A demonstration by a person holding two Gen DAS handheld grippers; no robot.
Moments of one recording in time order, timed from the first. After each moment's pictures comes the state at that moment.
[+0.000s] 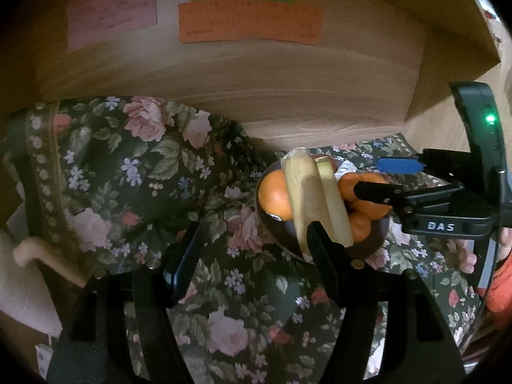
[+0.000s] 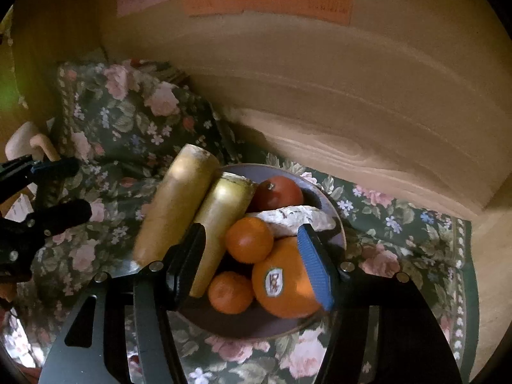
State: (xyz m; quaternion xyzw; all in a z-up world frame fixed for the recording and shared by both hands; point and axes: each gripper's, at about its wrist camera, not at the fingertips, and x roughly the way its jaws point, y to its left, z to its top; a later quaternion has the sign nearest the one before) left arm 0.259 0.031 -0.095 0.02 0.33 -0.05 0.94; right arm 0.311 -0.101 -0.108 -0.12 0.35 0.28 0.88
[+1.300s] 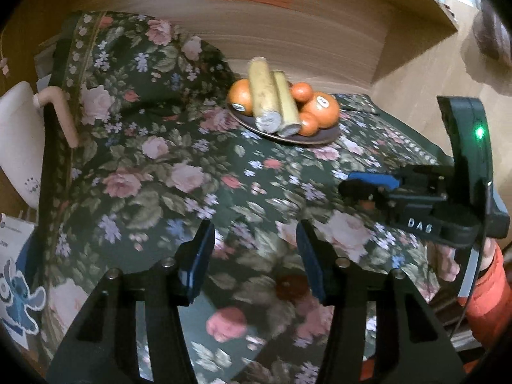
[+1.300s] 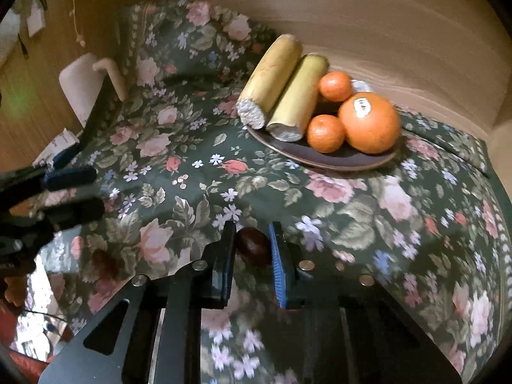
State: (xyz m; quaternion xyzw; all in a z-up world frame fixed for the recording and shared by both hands) left arm 0.126 0.012 -0.154 -0.02 0.37 -0.08 0.93; right arm 0.184 -0.117 -0.175 -0.10 0.38 0.30 0.87
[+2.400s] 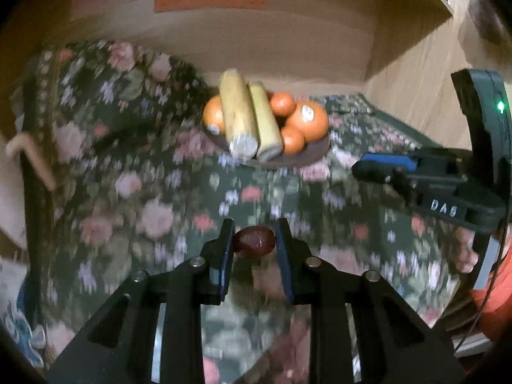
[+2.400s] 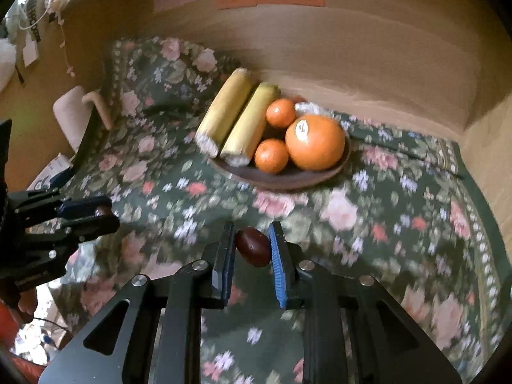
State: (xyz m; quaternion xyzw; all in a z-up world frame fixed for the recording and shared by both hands) left arm 0.173 -0.019 -0.142 0.01 0.36 -0.08 0.93; right arm 0.206 -0.146 -0.148 -0.09 0.35 0.28 0.89
